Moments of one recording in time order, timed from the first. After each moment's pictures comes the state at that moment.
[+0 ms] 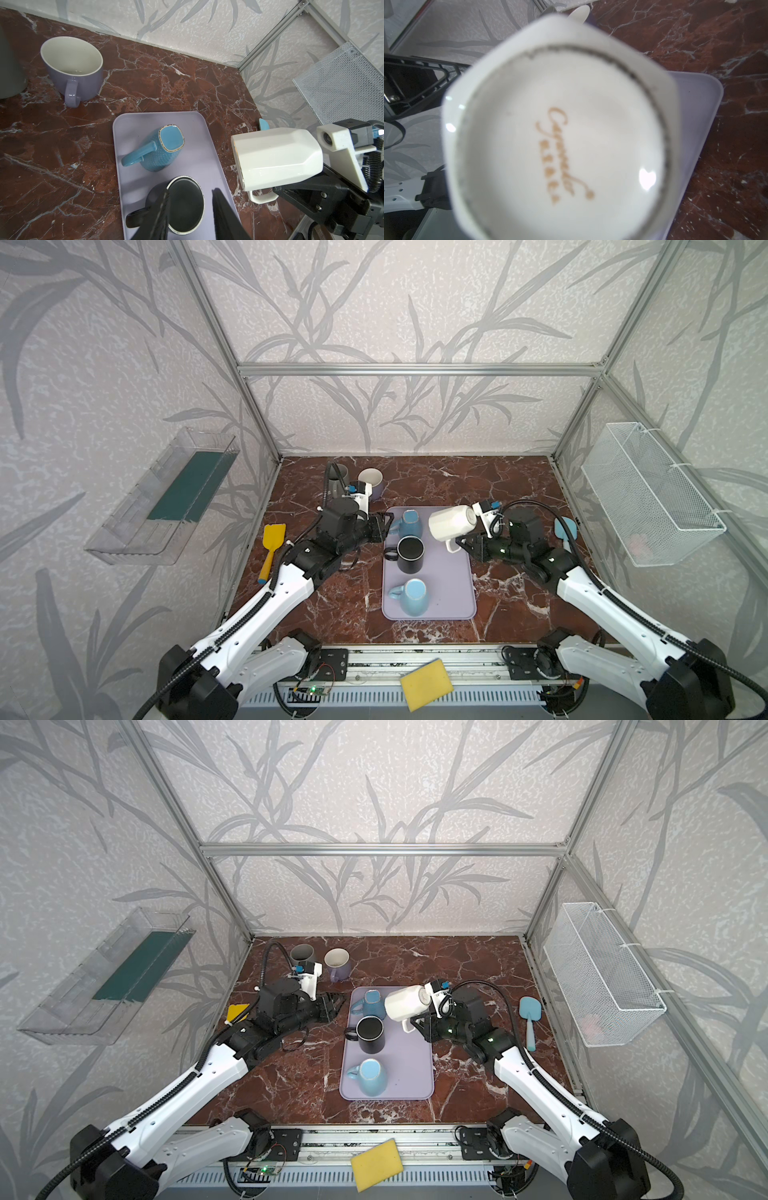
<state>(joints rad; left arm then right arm) -0.53 1.03 0.85 -0.26 0.12 -0.56 0.46 1.04 0.70 -0.21 -0.47 0.41</state>
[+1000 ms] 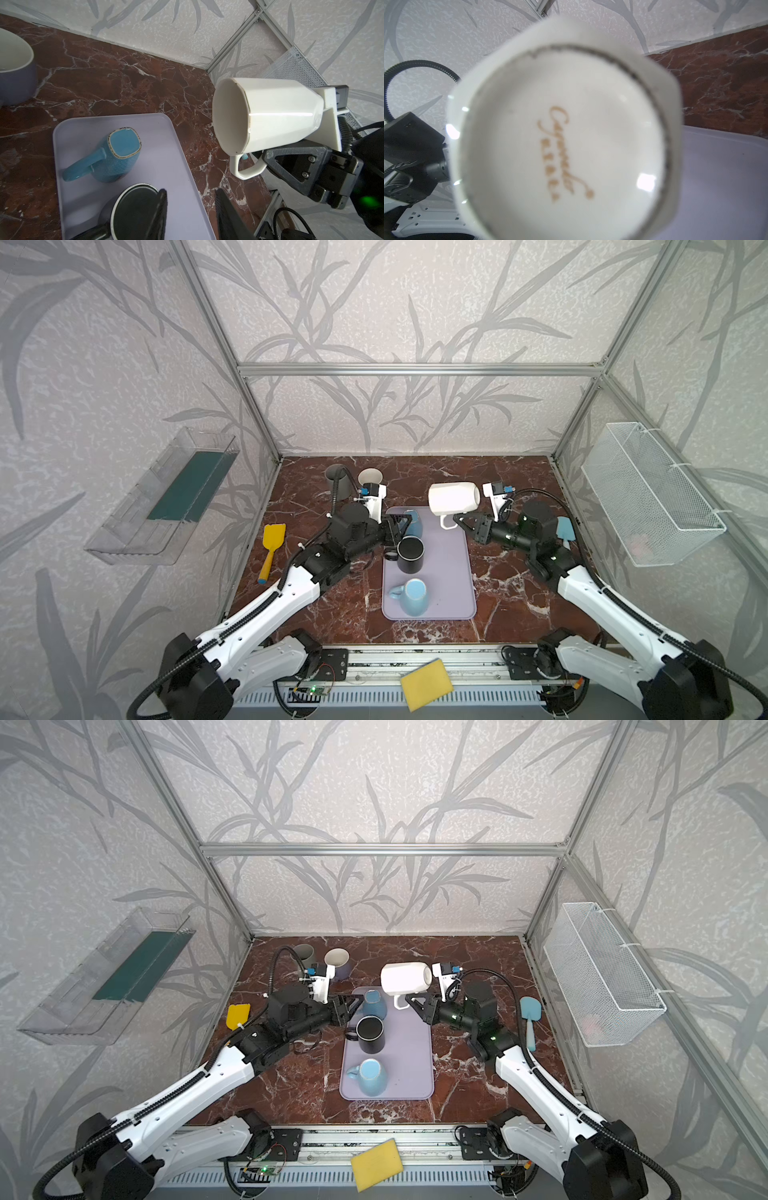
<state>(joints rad) -0.64 1.07 0.82 -0.08 0.17 -0.64 0.41 1.05 0.69 0.15 -0.62 0.63</state>
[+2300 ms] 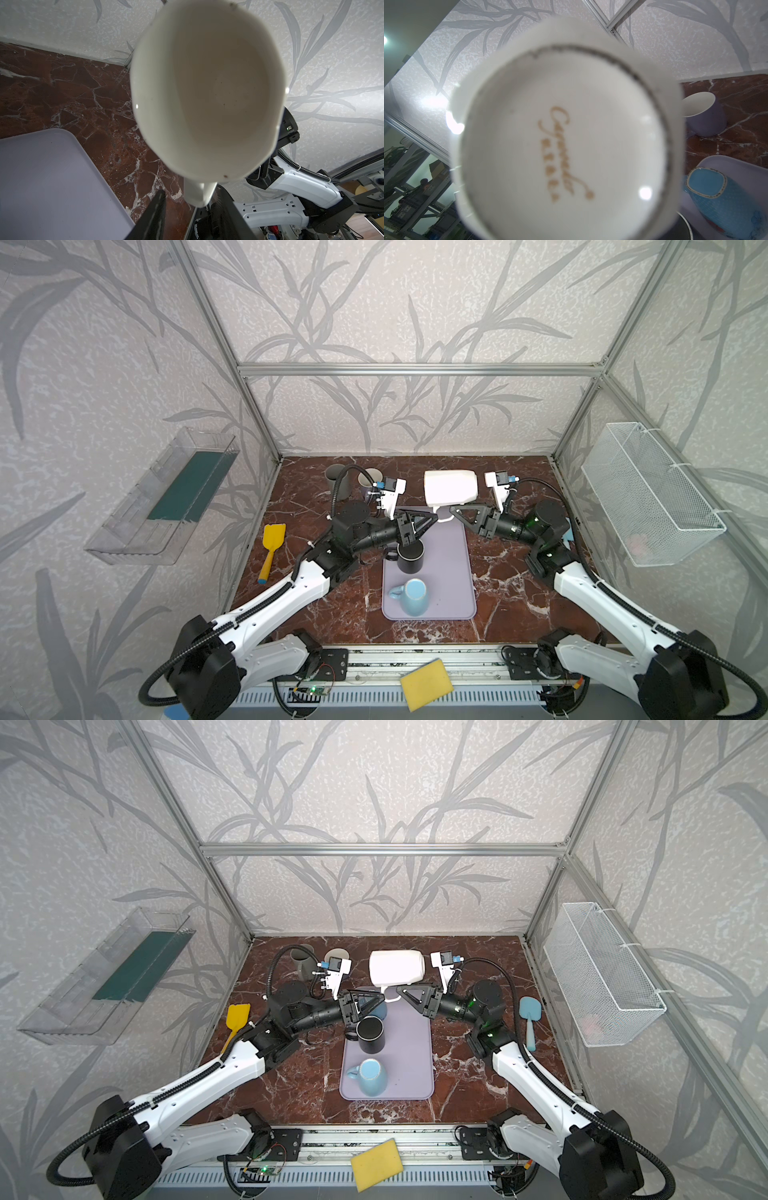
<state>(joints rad) -0.66 1.14 0.81 0.30 0.52 -0.79 0.40 1.09 0.69 0.57 -0.84 0.90</state>
